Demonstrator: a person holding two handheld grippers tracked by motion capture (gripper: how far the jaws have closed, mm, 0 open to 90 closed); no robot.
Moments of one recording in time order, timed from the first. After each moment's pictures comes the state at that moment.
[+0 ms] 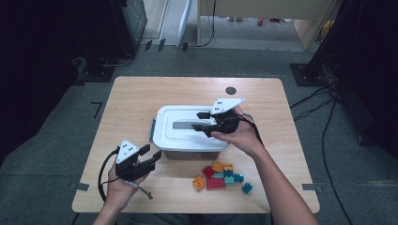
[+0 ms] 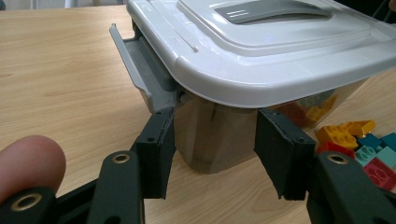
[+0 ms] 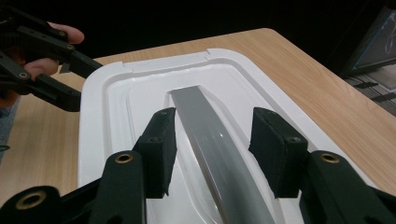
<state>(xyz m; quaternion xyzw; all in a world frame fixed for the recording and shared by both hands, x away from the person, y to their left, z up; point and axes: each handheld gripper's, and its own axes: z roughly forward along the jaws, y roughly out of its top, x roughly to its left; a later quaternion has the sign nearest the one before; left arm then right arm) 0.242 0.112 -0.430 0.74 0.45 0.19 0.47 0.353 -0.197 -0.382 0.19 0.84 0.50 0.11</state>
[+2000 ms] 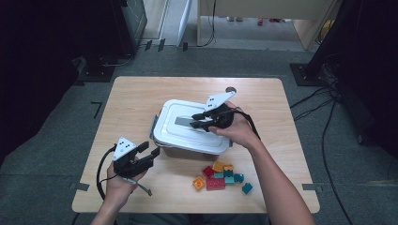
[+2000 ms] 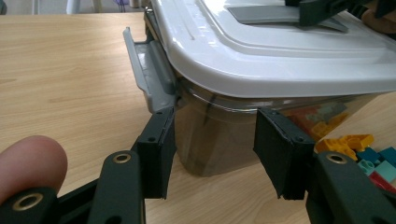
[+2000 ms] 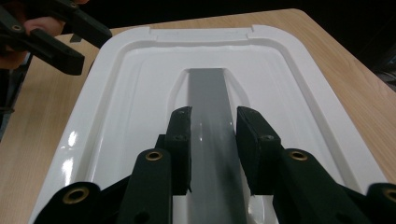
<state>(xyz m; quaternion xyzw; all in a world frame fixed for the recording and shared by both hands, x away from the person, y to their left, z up) 0.251 0.118 -0.428 0.72 0.47 0.18 0.48 0.378 -0.188 -0.387 0.15 0.87 0.46 0.07</state>
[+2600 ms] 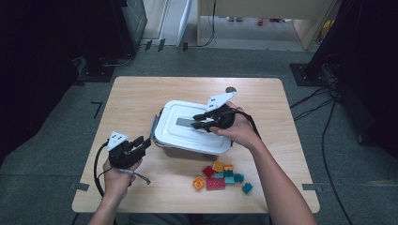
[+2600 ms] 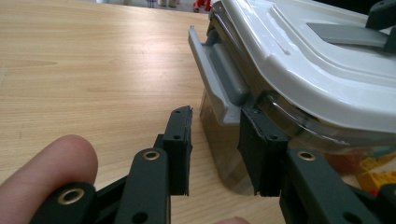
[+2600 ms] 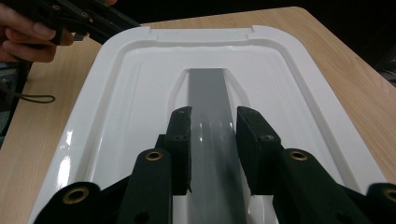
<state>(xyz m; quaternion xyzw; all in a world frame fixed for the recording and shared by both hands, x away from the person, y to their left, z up) 0.277 0.135 -0.440 0.68 0.52 0.19 0.48 0.378 -0.192 -0.388 0.14 0.87 0.46 0.07</state>
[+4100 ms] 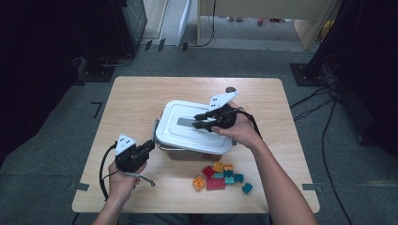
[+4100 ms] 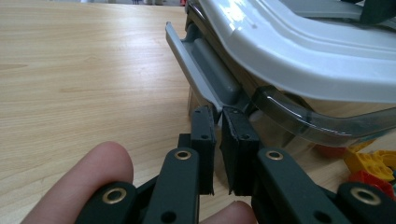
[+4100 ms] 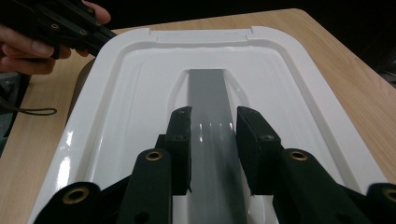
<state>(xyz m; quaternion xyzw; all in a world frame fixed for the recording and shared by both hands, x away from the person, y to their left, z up) 0.267 0.121 -0.445 0.71 0.49 0.19 0.48 0.378 -0.197 -0.388 0.15 0.87 0.47 0.06</state>
